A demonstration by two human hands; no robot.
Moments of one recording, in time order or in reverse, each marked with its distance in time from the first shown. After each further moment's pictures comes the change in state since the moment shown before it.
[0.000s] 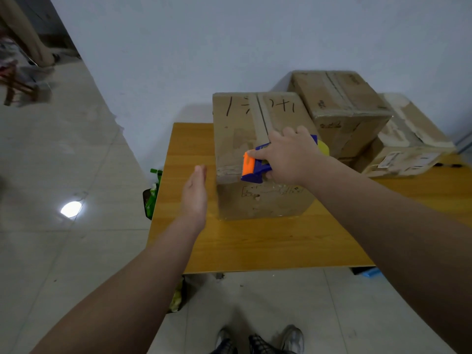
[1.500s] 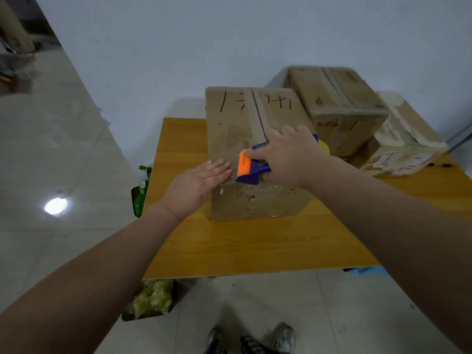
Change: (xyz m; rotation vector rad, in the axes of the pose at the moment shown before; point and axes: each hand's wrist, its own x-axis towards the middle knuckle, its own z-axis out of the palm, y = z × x) left_hand 0.045 0.003 -0.022 1.186 -0.306 1.368; right_hand 0.002 0.005 -0.001 0.009 -0.018 -0.023
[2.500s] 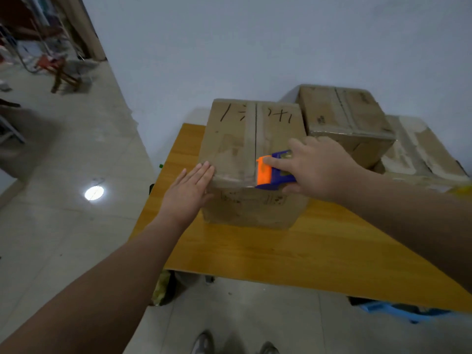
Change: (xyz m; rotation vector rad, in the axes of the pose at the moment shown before) left_hand 0.015 0.070 -0.007 0.186 -0.256 -0.681; right_hand -0.049 0.077 0.023 -0.101 0.098 -0.196
